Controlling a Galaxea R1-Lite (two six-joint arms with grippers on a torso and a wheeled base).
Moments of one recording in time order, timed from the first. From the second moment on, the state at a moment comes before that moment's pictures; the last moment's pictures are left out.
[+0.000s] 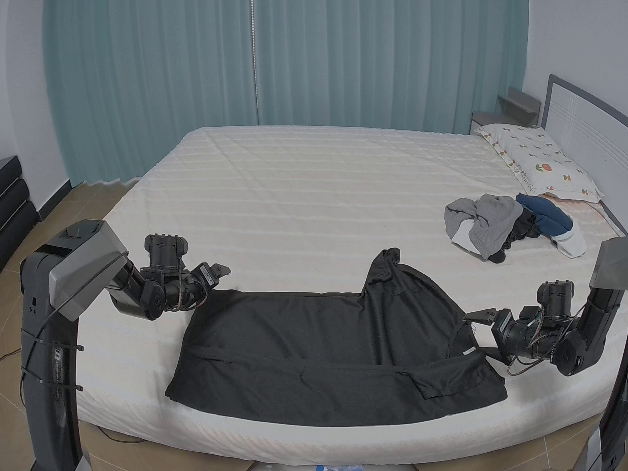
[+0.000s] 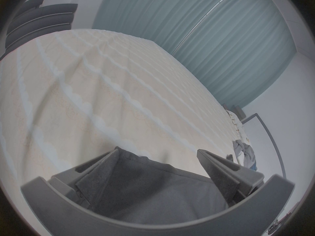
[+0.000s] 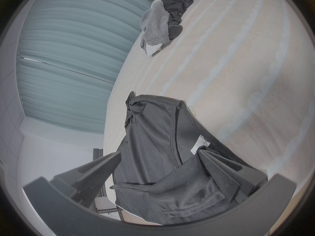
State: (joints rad) left arm -0.09 2.46 -1.25 -0.61 -0.14 -0.68; right arm -0.01 2.17 -0.40 -1.14 0.42 0.90
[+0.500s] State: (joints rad) left arm -0.09 2.51 -1.28 -0.62 -0.04 -0.66; right arm 0.00 2.24 -0.32 -1.33 0.43 0.90
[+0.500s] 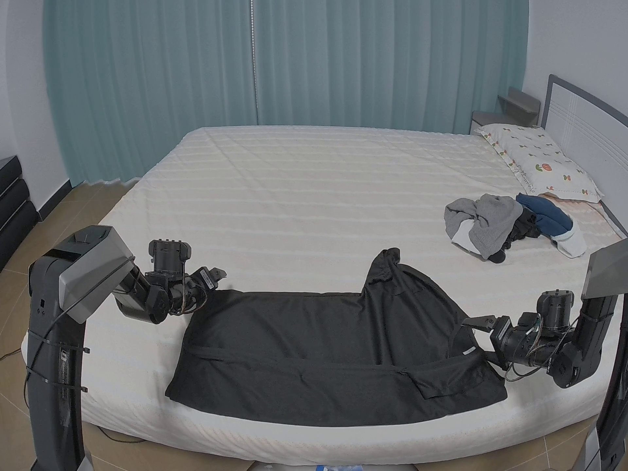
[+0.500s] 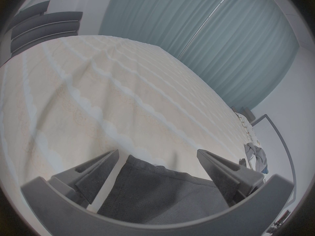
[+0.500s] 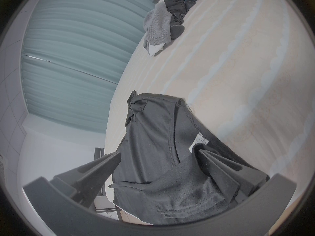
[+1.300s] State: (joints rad) left arm -0.04 2.47 -1.24 -0.61 -0.03 -0.66; right arm 0.00 2.26 -0.32 -1.33 0.43 0.90
